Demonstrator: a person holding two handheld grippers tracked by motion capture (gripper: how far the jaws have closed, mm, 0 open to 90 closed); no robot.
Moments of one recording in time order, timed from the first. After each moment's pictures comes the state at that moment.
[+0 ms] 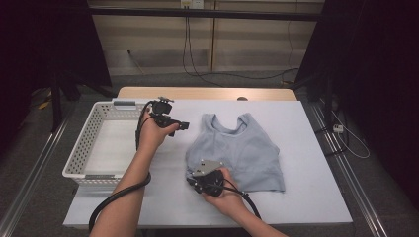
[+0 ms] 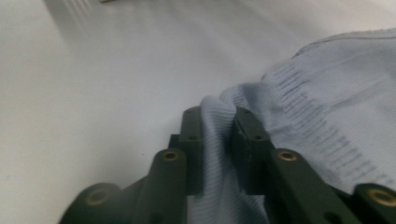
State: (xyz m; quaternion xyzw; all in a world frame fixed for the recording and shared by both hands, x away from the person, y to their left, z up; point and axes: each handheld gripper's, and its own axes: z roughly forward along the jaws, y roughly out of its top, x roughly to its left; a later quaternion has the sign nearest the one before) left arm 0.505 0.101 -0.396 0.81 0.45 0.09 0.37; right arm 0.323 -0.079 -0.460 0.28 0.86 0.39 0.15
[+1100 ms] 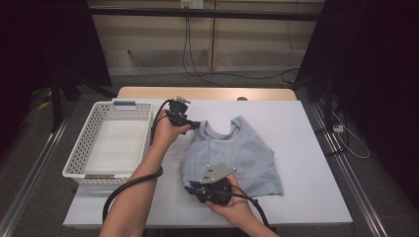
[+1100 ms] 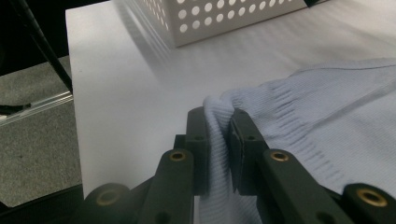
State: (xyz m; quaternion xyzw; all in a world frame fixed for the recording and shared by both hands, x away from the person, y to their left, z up) left arm 0.531 0.054 -0.424 0.84 0.39 0.10 0.37; right arm 0.291 -0.093 -0.431 0.25 0.84 0.47 0.09
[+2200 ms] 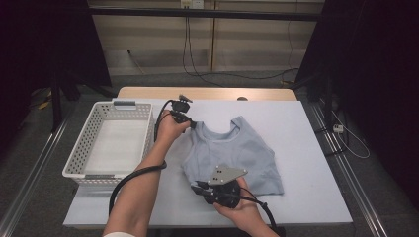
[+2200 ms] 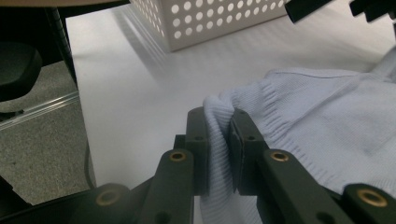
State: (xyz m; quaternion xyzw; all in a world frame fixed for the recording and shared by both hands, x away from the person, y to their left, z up) left arm 0.547 0.061 -0.423 0.83 0.46 0.03 0.32; right arm 0.279 -0.110 -0.416 0.26 0.83 0.47 0.10
